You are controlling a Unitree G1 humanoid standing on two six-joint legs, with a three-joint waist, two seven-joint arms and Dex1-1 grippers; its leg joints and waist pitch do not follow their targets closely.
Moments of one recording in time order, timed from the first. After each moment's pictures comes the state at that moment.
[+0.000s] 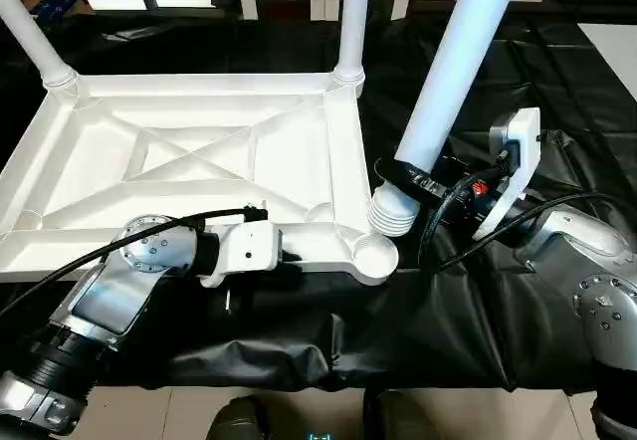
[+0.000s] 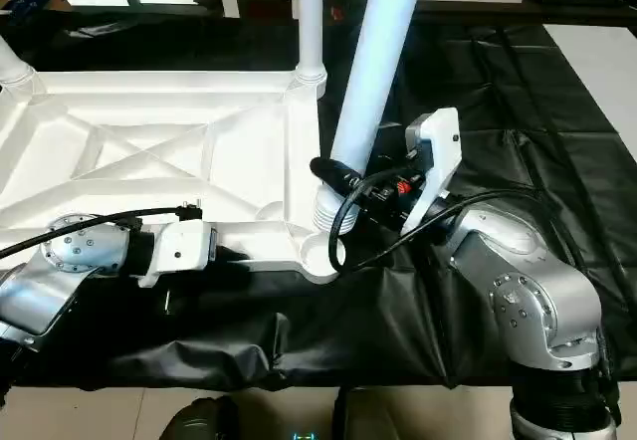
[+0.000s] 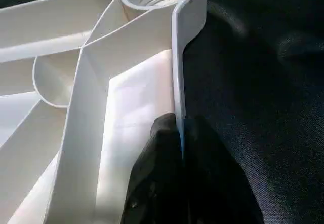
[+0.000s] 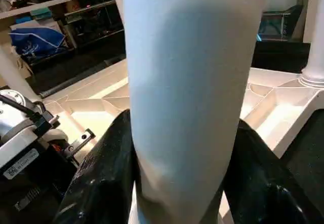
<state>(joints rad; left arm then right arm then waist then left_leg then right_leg) -0.42 0.61 -0.32 0.11 0.03 -0.03 -1.14 -0.35 -0.41 -0.09 -0.33 0.66 0.71 0.61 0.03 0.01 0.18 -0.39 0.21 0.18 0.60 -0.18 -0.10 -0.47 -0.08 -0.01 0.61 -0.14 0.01</state>
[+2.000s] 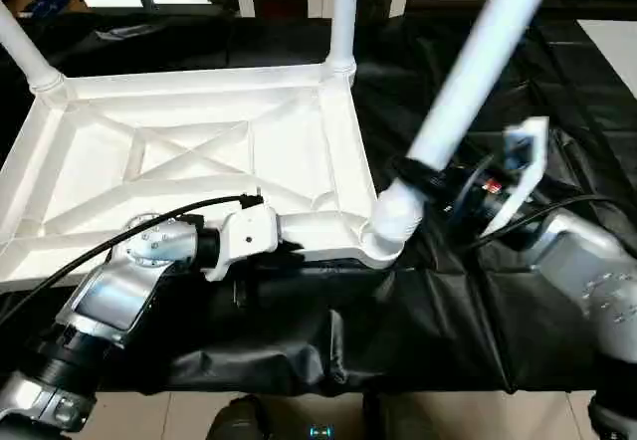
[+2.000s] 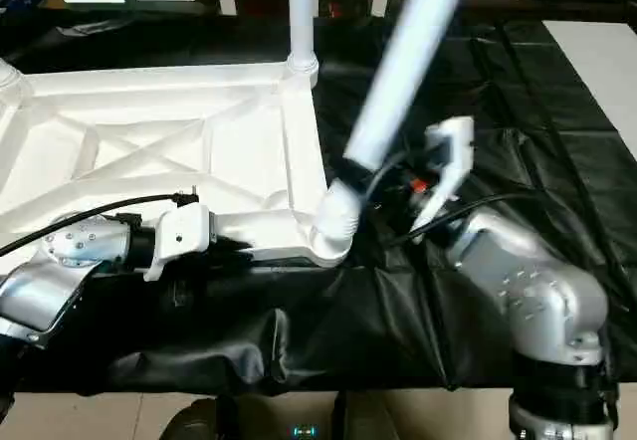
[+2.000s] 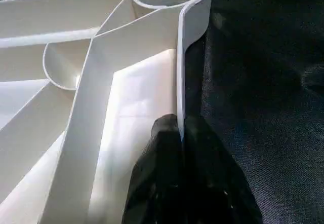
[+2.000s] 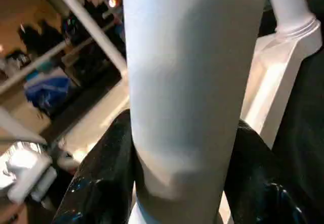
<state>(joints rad) -0.41 0.57 -0.28 0.11 -0.03 0.06 -1.10 -0.40 -0.37 -0.25 -0.20 0.90 0.90 0.51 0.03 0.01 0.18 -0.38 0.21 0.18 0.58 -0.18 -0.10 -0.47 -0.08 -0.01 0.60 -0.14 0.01</state>
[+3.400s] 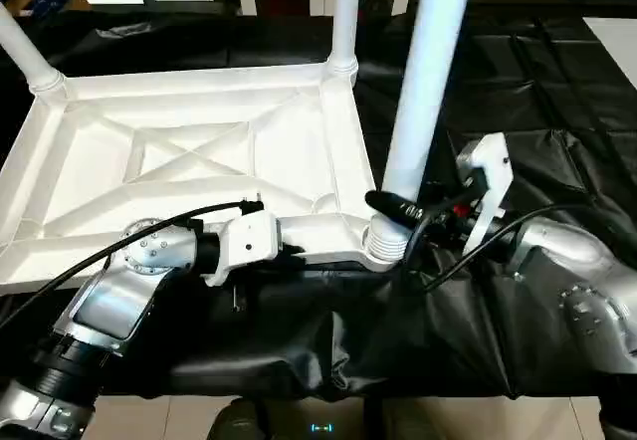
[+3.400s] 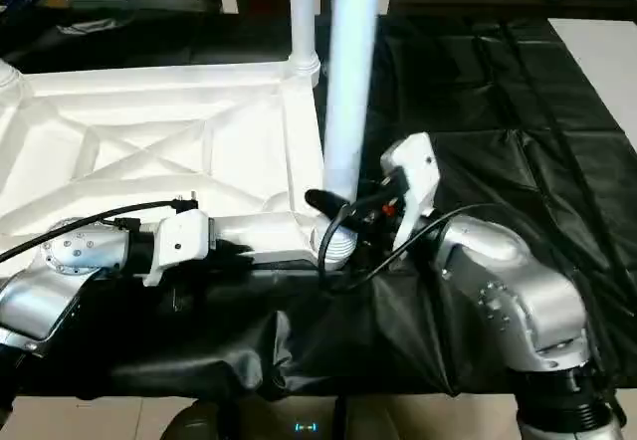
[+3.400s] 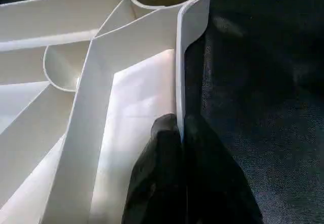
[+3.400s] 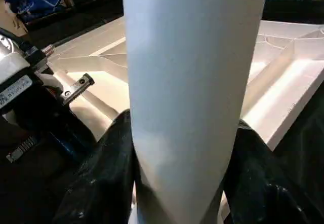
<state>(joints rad) -0.39 0.57 -0.27 0.08 -0.01 0.04 -1.09 -0.33 -0.47 0.05 -0.26 0.58 0.62 0.64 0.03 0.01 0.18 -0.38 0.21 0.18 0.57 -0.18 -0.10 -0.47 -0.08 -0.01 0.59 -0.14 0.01</state>
